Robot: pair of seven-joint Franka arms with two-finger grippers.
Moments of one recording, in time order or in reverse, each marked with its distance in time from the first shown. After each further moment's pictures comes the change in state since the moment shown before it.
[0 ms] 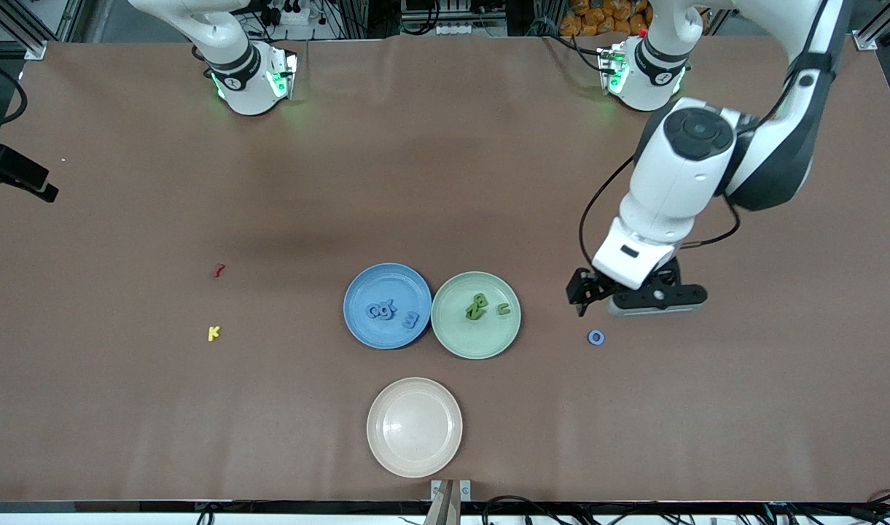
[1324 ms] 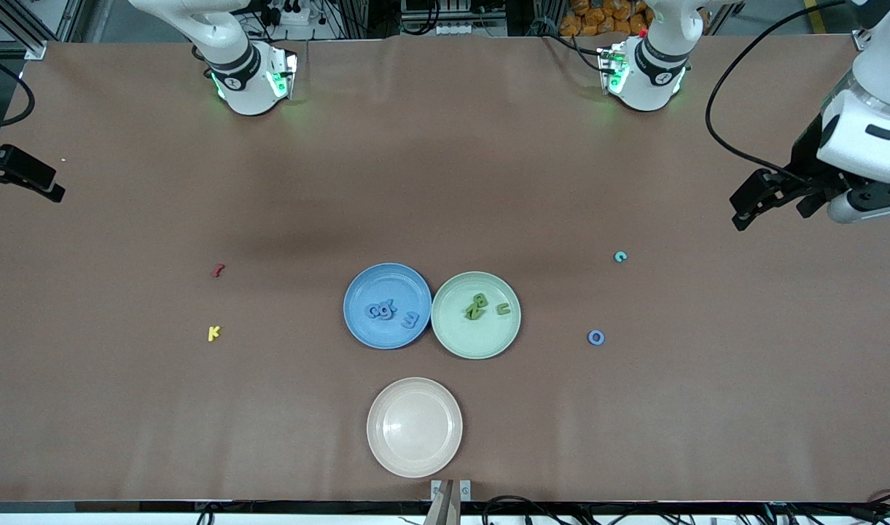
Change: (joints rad) left arm 0.251 -0.321 0.009 0.061 -0.203 -0.480 0.238; right arm -0.013 0.001 0.025 -0.001 0.000 -0.005 0.001
